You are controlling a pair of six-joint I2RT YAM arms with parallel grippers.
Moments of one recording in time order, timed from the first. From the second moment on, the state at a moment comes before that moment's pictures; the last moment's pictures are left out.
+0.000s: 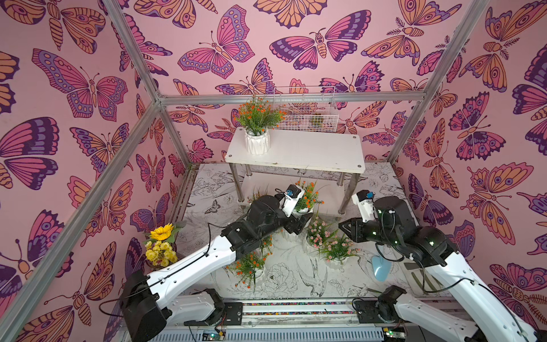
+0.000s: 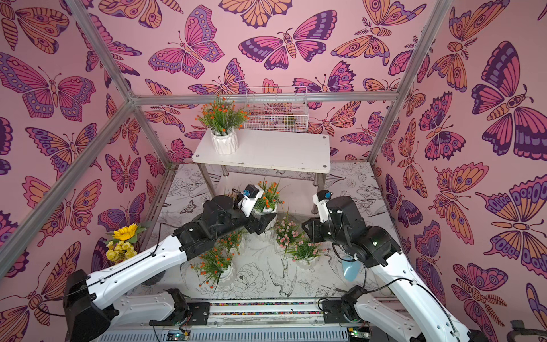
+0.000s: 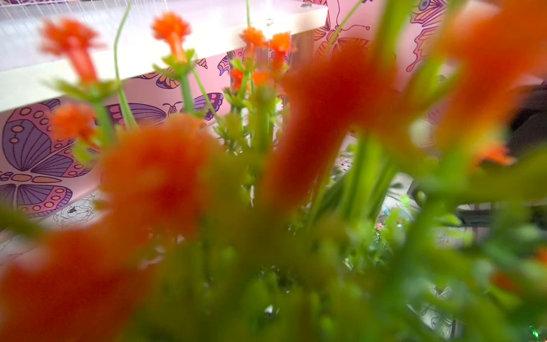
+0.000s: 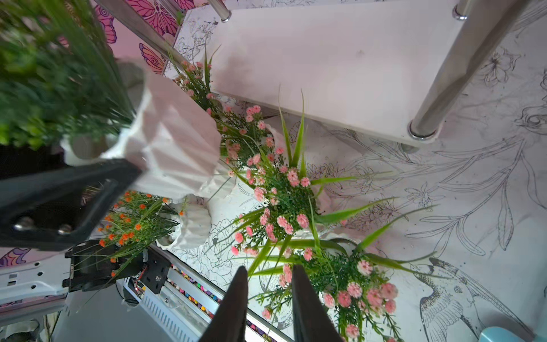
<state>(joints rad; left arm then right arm) -0.85 1.20 1.01 -0.12 0.01 -0.02 0.57 0.87 1.06 -0.92 -0.16 0.50</state>
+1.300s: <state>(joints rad) -0.71 1.44 1.62 -0.37 0.07 -0.07 0.56 0.72 0.77 -0.80 -0.17 0.60</state>
